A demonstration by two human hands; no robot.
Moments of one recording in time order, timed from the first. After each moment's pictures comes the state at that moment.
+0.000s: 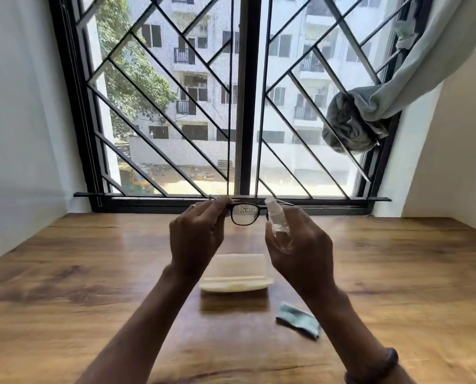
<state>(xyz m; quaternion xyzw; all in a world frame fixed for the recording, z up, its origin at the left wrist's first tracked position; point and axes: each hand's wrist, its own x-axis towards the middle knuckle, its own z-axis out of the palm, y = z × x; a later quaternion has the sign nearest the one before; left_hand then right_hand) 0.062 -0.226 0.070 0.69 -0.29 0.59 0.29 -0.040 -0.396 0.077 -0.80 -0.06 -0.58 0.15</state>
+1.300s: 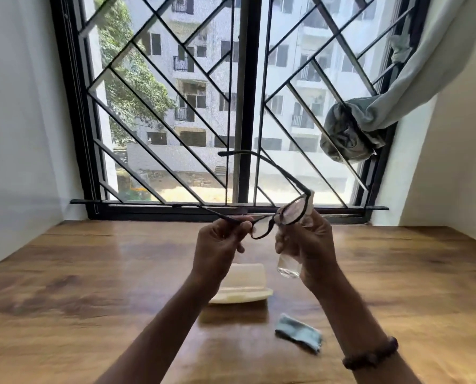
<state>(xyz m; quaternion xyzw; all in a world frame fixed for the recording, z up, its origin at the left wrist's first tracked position) 0.039 -0.260 0.069 0.59 -0.25 0.10 0.76 -0.019 -0.416 0.093 -0.58 -0.13 -0.30 0.75</state>
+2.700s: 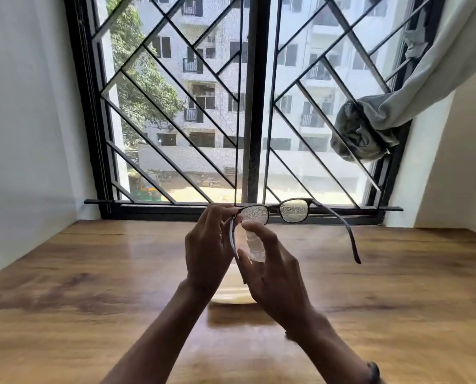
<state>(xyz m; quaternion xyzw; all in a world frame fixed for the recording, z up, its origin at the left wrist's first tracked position) 0.050 -0.235 0.068 0.66 -0.31 0.54 0.43 -0.033 -0.354 0.061 -0.80 -0.21 -0.47 0.31</state>
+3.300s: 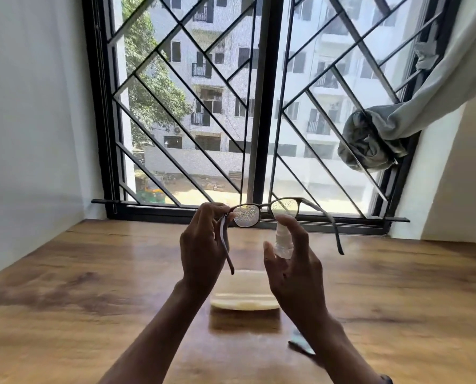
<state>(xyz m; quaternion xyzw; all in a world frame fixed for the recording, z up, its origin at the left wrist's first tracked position) 0.062 -0.223 0.075 0.66 -0.27 0.54 0.45 -0.026 -0.374 0.063 -0.78 -0.15 -0.52 0.31</state>
